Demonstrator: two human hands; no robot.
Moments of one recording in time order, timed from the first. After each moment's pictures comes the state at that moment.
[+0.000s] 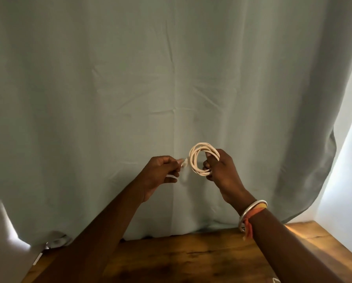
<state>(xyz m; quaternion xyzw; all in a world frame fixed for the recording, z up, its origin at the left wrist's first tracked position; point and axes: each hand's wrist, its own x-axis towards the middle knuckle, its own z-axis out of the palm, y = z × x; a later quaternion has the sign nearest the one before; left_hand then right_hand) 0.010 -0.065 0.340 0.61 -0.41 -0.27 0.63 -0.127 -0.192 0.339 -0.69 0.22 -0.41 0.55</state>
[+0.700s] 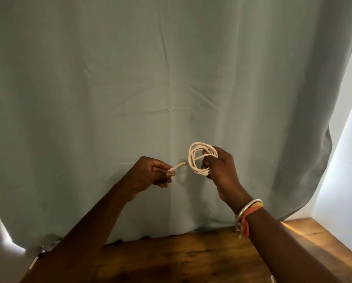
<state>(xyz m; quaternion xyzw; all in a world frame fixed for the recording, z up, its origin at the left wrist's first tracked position) 0.035 -0.052 0.334 0.65 -0.49 -0.21 0.54 -0.129 -0.192 0.342 -0.65 0.22 -0.44 0.57</state>
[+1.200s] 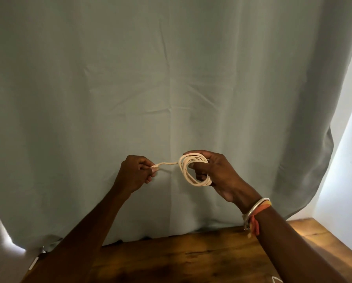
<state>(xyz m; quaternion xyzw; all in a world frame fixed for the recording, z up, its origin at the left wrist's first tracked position) 0.061 -0.054 0.320 0.73 -0.39 -0.02 0.56 -0.137 -0.192 0.350 -0.71 0.10 -0.27 0.64</state>
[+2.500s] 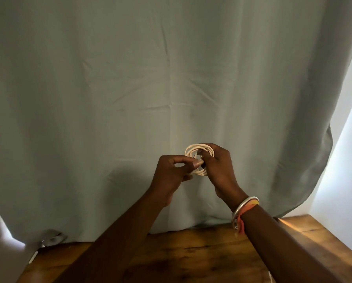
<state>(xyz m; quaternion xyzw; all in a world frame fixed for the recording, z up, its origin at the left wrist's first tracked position) -0.039 -0.087 0.332 0.58 -0.38 -0.19 0.69 -0.122 -0.196 0.332 -0.71 0.21 -0.48 0.47</state>
